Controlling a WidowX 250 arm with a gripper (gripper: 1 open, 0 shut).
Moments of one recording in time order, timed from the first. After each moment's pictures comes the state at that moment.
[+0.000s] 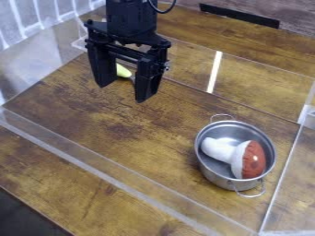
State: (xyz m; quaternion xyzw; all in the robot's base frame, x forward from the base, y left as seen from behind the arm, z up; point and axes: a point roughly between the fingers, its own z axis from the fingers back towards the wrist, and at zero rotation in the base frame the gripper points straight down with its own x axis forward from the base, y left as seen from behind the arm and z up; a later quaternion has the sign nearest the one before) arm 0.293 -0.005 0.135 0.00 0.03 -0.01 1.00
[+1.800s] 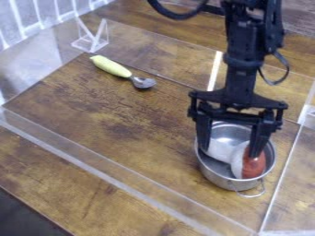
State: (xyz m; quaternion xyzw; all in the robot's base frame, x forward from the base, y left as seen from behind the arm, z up) arm 0.339 -0.118 0.066 -0.02 0.07 0.17 0.98
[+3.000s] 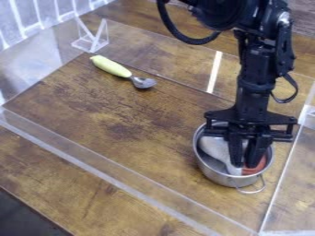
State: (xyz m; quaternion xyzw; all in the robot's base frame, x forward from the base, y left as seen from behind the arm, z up) arm 0.358 -0.132 0.034 -0.03 0.05 0.20 0.98
